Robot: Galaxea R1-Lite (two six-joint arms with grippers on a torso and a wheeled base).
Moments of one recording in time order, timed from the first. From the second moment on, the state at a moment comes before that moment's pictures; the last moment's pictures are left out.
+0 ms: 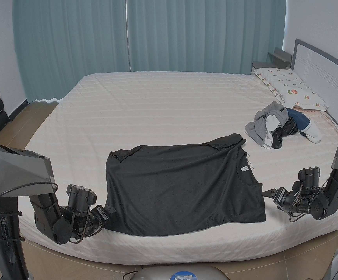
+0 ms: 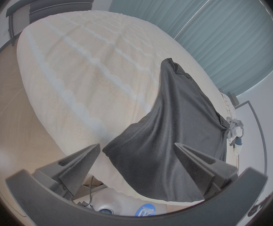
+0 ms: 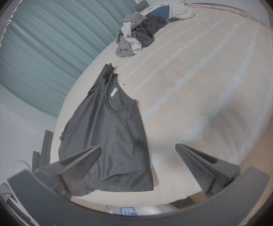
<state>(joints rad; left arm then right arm) -0.28 2.25 -0.46 -0.95 0.10 -0.92 -0.01 2.19 -0.46 -1.00 0.19 0.64</state>
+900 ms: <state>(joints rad) -0.24 2.26 -0.39 -0.96 0.27 -0.73 0.01 2.20 -0.44 -1.00 0.19 0.61</state>
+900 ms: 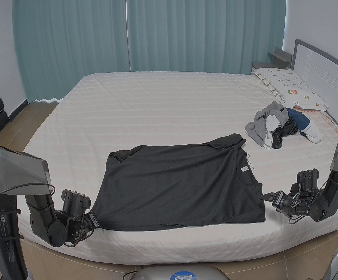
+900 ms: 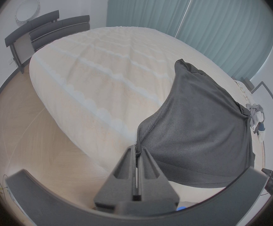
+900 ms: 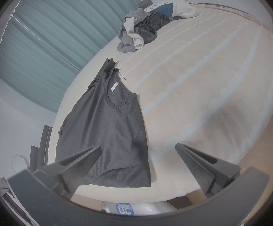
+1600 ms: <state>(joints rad) -0.16 2.26 -0.45 -0.99 0.20 -0.81 0.06 2.32 -0.58 -1.00 0.19 0.62</state>
